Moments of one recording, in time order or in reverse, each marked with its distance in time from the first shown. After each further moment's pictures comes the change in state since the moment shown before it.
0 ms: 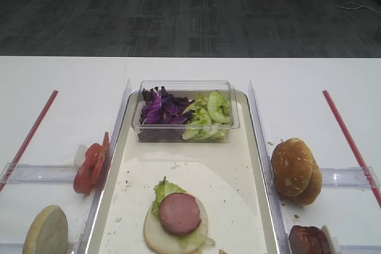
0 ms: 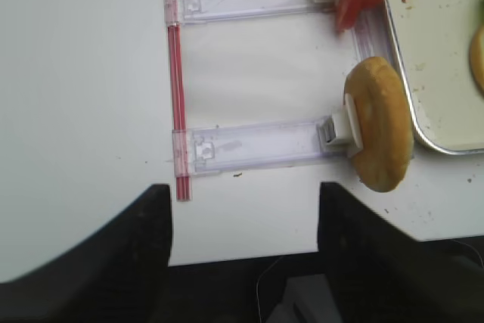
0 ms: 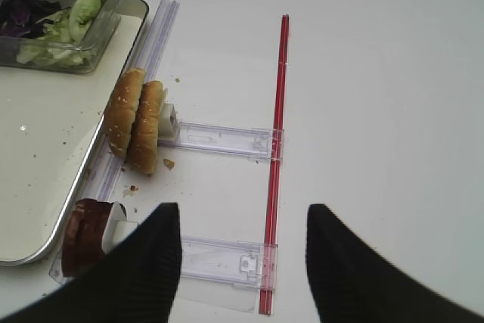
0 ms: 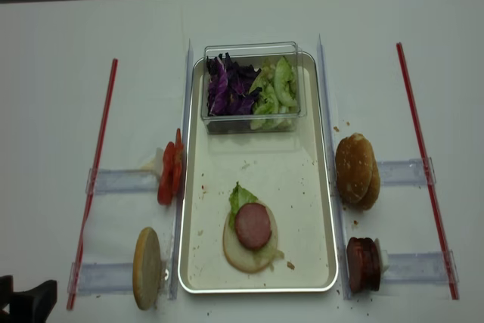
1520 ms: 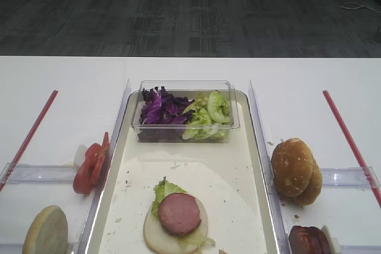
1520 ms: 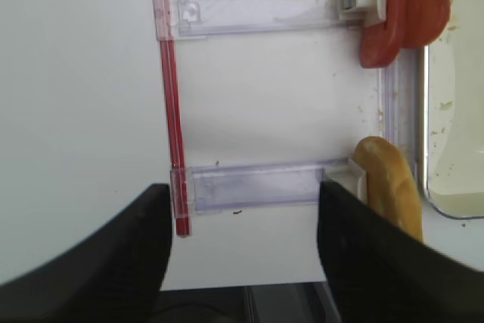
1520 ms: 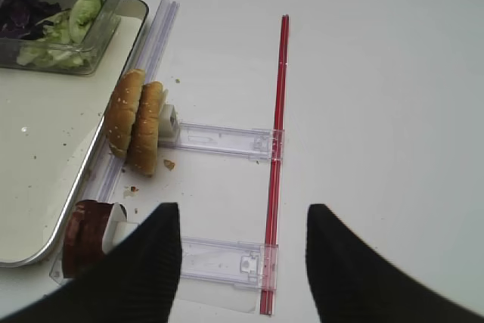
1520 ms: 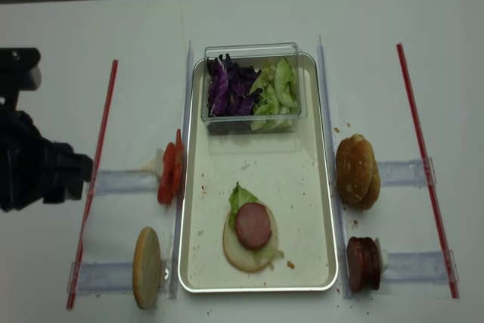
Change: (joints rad) left arm 0.000 0.810 -0.379 0.002 -0.031 -0.019; right arm 0.000 0.000 0.000 0.000 0.000 0.007
